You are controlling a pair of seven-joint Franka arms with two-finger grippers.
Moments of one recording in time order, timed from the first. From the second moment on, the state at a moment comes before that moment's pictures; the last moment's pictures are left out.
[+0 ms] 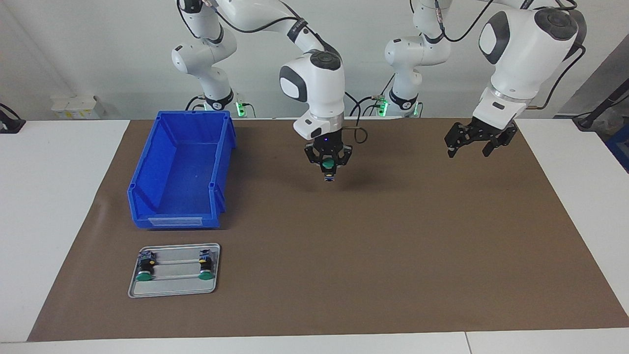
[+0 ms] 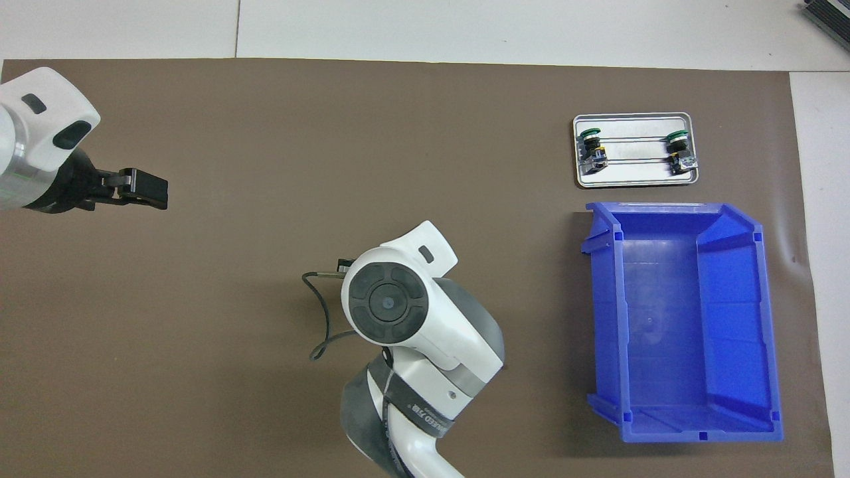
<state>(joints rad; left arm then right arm) 0.00 0.03 -0.13 -1.66 -0.01 1.71 -0.08 0.68 0.22 -0.01 -1.80 -0.07 2.17 0.96</state>
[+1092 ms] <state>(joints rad) 0.00 0.03 -0.13 -1.66 -0.01 1.71 -0.08 0.19 -0.02 -0.01 -1.95 -0.07 2.04 0.40</state>
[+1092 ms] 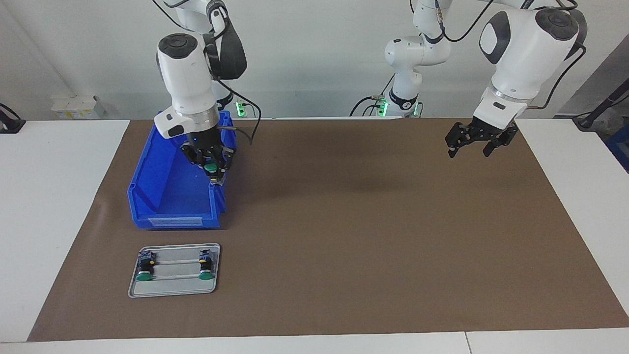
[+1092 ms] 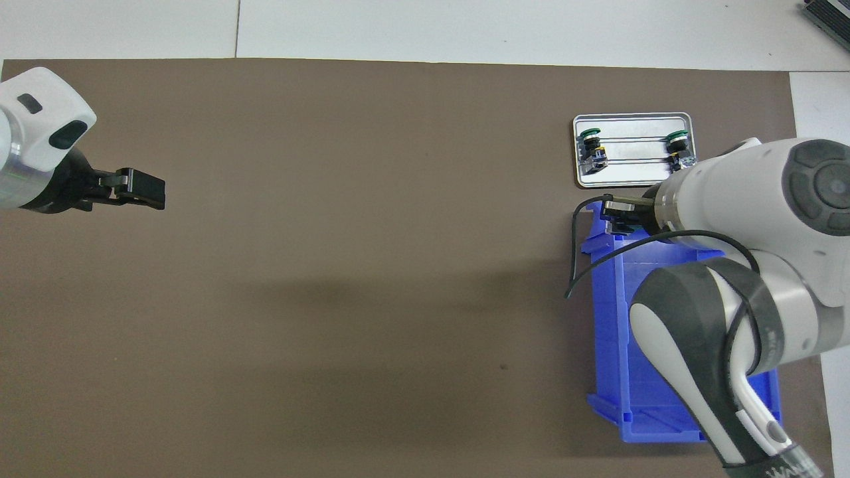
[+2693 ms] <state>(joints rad) 0.00 0.03 -0.13 -1.66 -0.01 1.71 -0.08 -0.02 0.14 -0.02 -2.21 -0.06 2.43 0.04</state>
